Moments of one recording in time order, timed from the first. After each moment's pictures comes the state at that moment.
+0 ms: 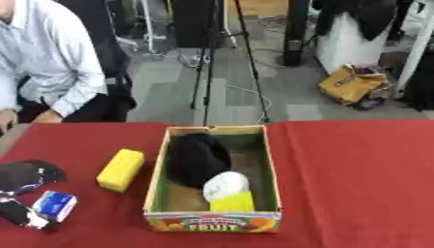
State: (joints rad) left arm -0.86 0.79 -0.07 -0.78 -1.33 -0.53 -0.13; right arm -0.44 -0.30 -0.10 -1.98 0.46 -0.33 -0.80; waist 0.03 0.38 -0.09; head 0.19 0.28
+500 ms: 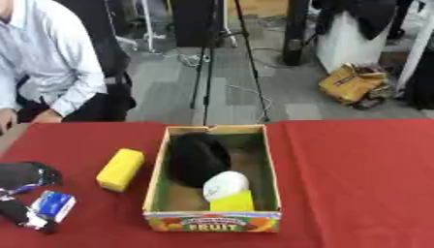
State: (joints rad) left arm -0.89 0.79 -0.06 -0.77 -1.30 -0.51 -0.31; right arm -0.44 -0.30 -0.10 -1.98 0.46 -0.32 -0.82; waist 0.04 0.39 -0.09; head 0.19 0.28
